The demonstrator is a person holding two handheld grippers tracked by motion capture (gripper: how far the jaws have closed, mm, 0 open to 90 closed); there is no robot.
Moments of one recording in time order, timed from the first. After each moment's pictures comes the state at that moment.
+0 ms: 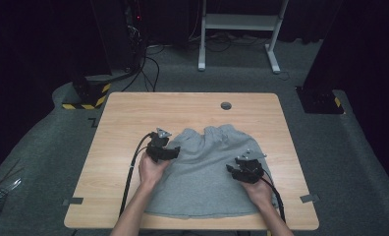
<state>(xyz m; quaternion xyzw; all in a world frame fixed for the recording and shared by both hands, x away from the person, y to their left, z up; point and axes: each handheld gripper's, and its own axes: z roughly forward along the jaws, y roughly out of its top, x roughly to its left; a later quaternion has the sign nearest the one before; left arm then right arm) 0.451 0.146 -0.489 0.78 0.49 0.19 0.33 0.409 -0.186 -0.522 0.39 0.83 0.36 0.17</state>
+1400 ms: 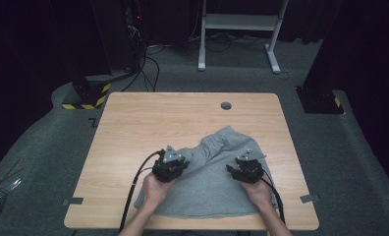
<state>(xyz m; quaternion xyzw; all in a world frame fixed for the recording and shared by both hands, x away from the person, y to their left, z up) 0.373 0.118 -0.483 0.82 0.37 0.16 0.40 0.408 -0.186 -0.522 0.38 0.83 0.36 0.18</state>
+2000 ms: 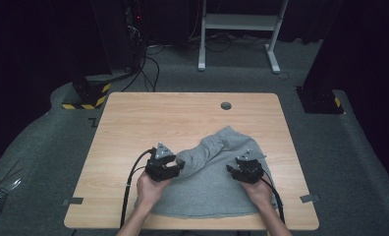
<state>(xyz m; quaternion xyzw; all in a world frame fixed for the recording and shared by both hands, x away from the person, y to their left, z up) 0.374 0.138 -0.463 0.79 0.43 0.16 0.40 0.408 -0.185 -0.522 0.38 0.83 0.36 0.18</state>
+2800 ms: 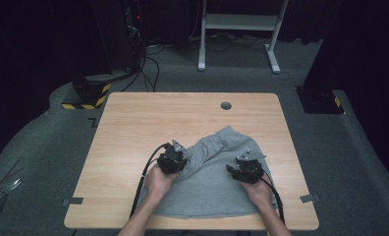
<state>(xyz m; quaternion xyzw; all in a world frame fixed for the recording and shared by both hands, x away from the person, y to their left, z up) 0.413 0.109 -0.484 0.84 0.42 0.19 0.29 0.408 -0.185 -0.522 0.38 0.83 0.36 0.18</state>
